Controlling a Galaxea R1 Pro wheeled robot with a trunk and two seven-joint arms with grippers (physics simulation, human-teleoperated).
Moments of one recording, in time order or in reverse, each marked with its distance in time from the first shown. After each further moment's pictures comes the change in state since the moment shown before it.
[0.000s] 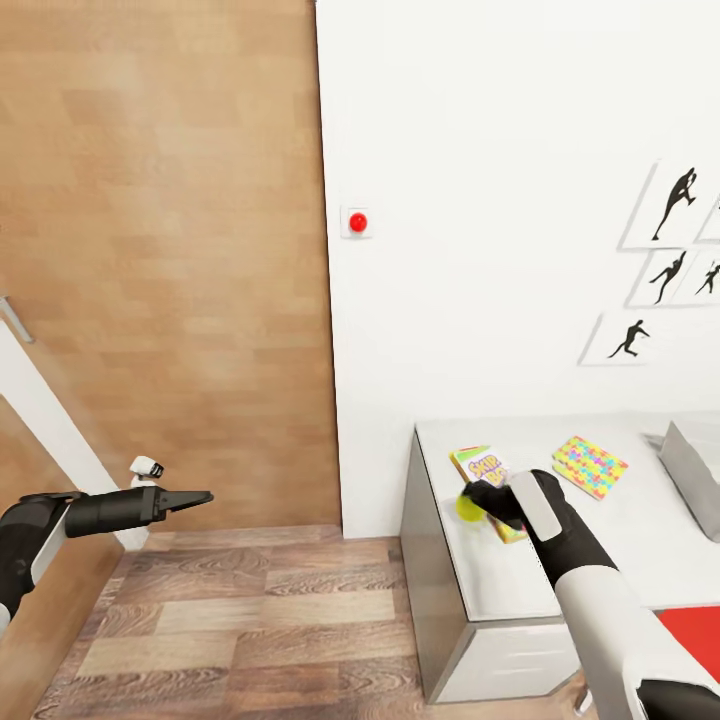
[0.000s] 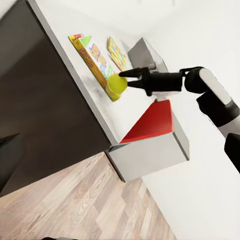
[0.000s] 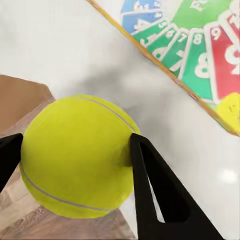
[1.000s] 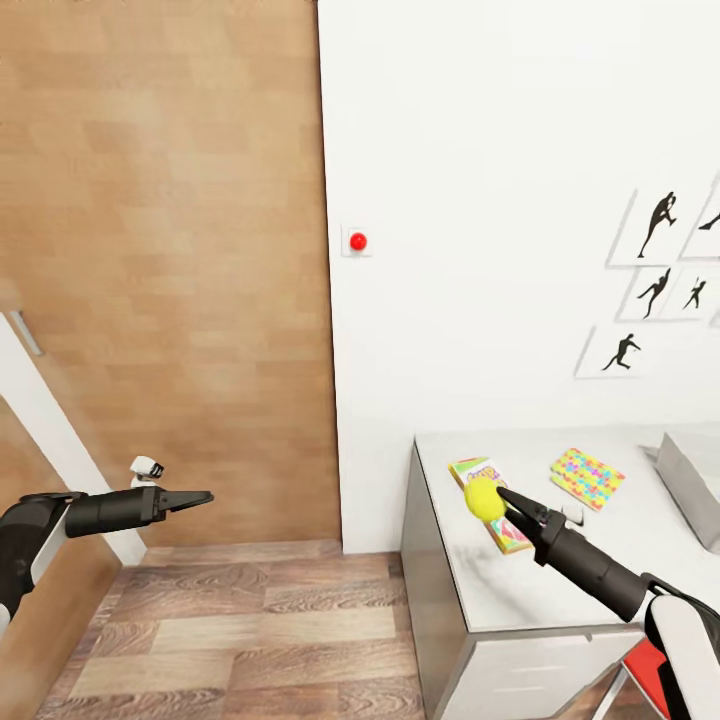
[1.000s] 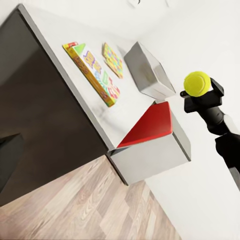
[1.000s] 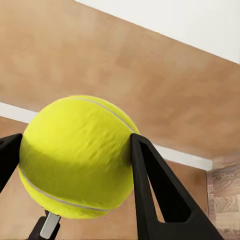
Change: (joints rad) left arm 0.000 0.000 -0.001 0.000 -0.001 0.001 0.000; right arm 0.552 -0.043 -0.330 -0.675 -0.234 0.251 1.030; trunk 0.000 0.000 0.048
